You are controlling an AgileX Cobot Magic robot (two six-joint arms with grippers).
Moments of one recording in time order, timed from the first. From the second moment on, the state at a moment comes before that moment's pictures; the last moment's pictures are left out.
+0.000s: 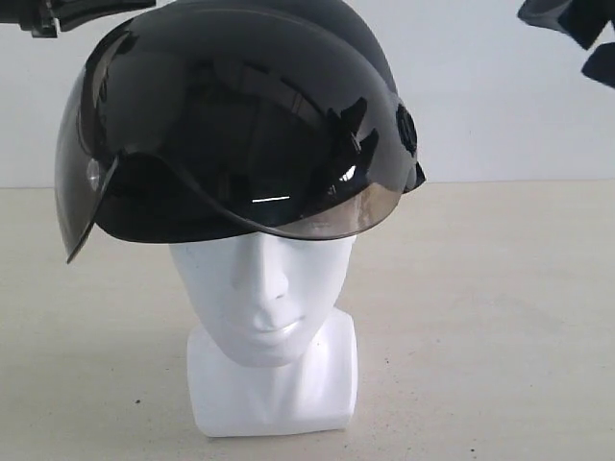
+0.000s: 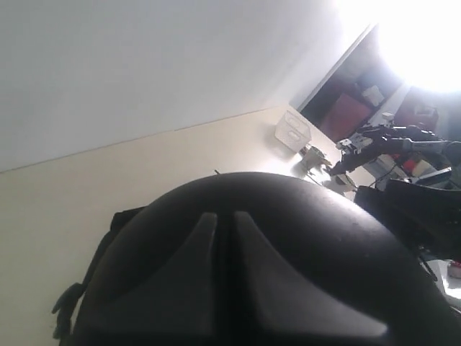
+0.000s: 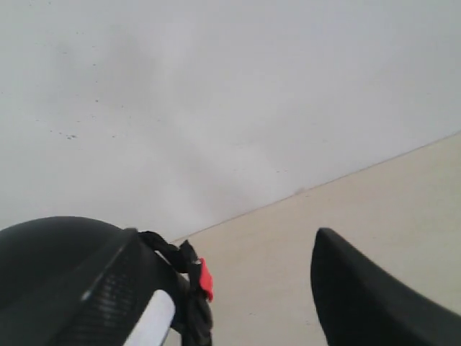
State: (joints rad) left arm 0.06 1.63 -1.42 -1.48 1.21 1.09; right arm 0.49 0.95 -0.85 -0.92 0.27 1.56
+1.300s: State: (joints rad) left arm 0.12 1.27 -1.29 -1.24 1.22 0.92; right arm 0.49 1.20 -1.33 0.48 0.79 -0.18
